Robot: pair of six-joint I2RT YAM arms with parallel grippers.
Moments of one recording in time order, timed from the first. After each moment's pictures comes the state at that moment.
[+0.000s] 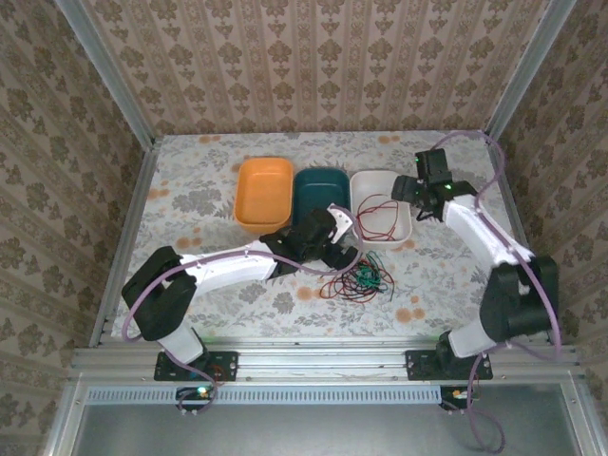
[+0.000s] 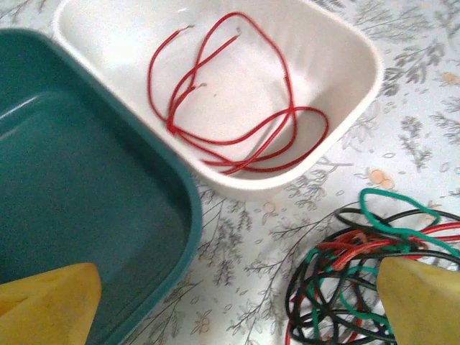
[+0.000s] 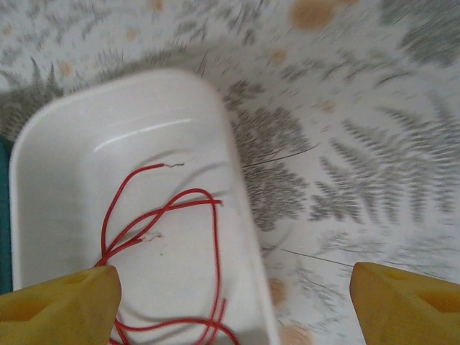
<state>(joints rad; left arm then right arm) -1.01 1.63 1.02 -0.05 -0.07 -0.06 0.13 1.46 1.14 -0.55 0.18 0.40</state>
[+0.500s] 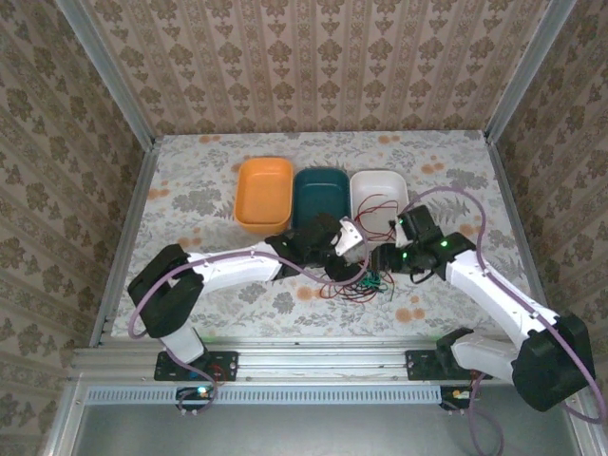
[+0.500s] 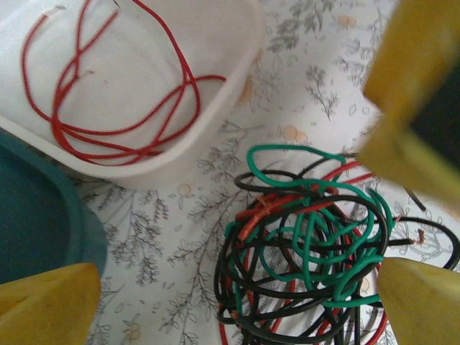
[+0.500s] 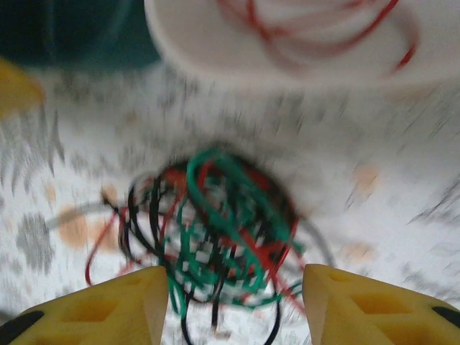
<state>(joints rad) -1.03 1.67 1.03 -0.08 0.12 0.06 0.39 1.13 0.76 -0.73 -0.20 0.47</state>
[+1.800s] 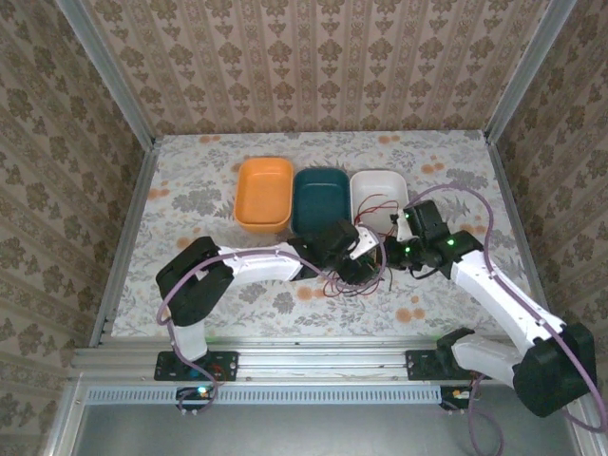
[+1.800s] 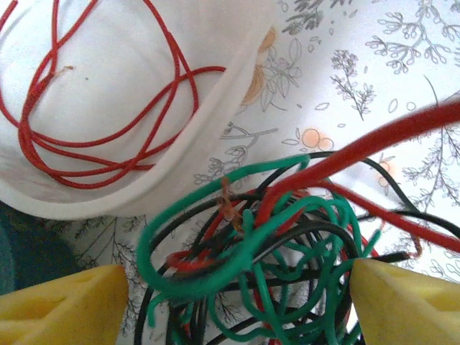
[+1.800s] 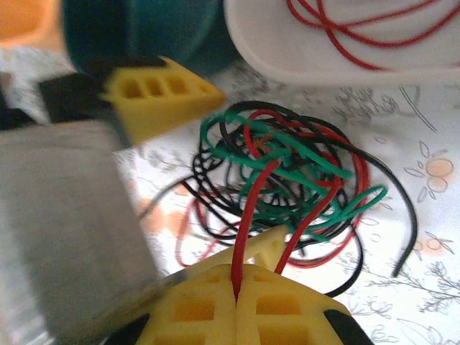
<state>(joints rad) -1.08 1.83 1.12 -0.04 0.02 0.06 0.33 1.08 0.83 -0.72 -0.36 0.54</state>
